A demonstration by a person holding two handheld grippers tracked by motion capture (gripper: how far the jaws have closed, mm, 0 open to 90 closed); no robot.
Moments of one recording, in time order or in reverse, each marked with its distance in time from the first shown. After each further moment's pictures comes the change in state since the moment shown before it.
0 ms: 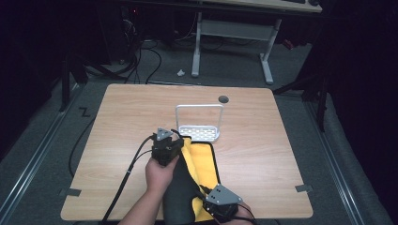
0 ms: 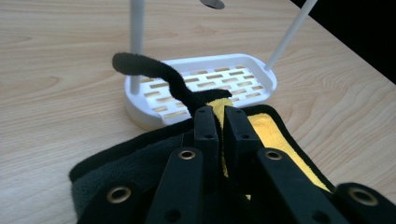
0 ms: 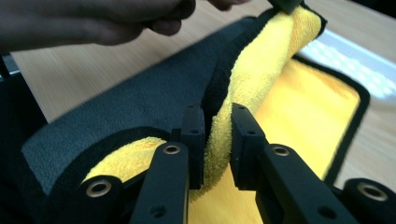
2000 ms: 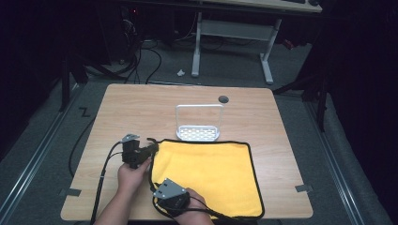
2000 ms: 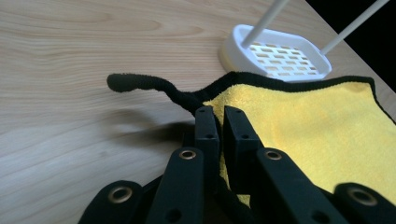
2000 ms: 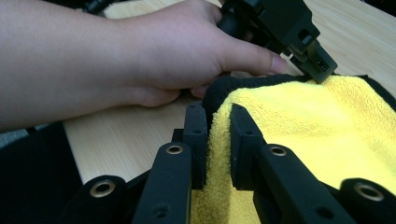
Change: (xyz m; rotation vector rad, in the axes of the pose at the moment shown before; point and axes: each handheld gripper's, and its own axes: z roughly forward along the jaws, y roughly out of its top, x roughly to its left) left arm 0.119 -0.039 -0.037 -0.004 -0.095 -0.173; right arm 0.077 0.075 0.083 -0.008 0.118 -0.102
